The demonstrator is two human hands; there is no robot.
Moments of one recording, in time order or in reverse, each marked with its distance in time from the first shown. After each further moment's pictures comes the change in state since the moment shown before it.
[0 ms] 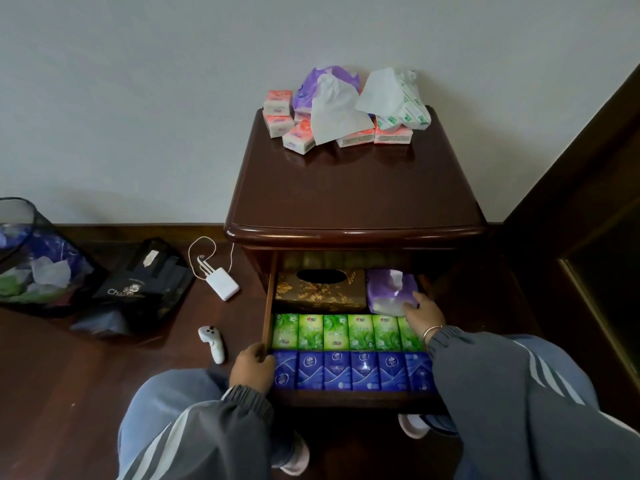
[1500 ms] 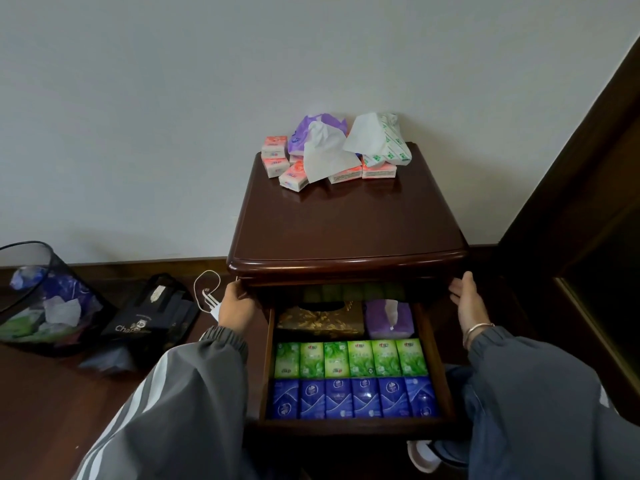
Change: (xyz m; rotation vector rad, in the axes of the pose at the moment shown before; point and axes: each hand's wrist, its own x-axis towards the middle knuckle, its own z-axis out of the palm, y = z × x) left_hand 0.058 0.105 -0.072 -0.404 0.136 0.184; right_hand -0.005 -0.023 -0.091 0.745 0.159 0.035
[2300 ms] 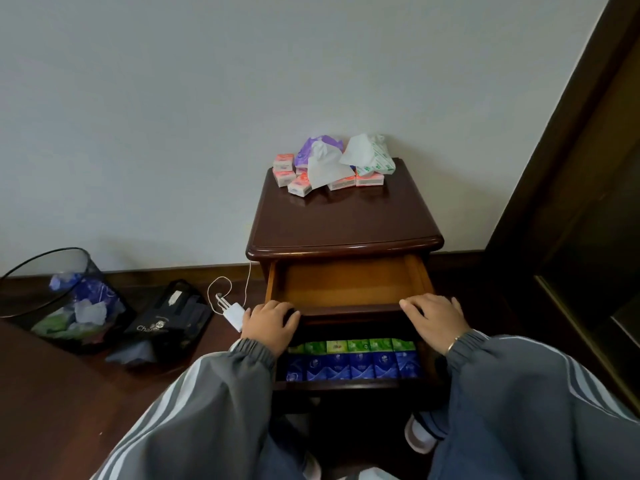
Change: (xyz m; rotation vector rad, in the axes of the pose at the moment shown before) left_hand -0.129 -0.002 -0.023 0.976 -0.156 0.529; right_hand -0.130 0.003 -0.031 -1.159 -0.209 -0.596
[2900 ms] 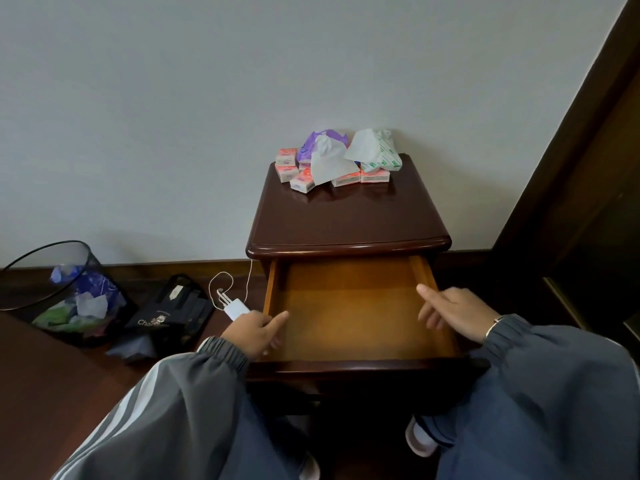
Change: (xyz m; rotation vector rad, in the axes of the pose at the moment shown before) left_hand -0.002 -0.023 -0.021 -0.313 -0.259 -0.113; right_hand 0.009 0.006 -0.049 0.326 -0.223 0.001
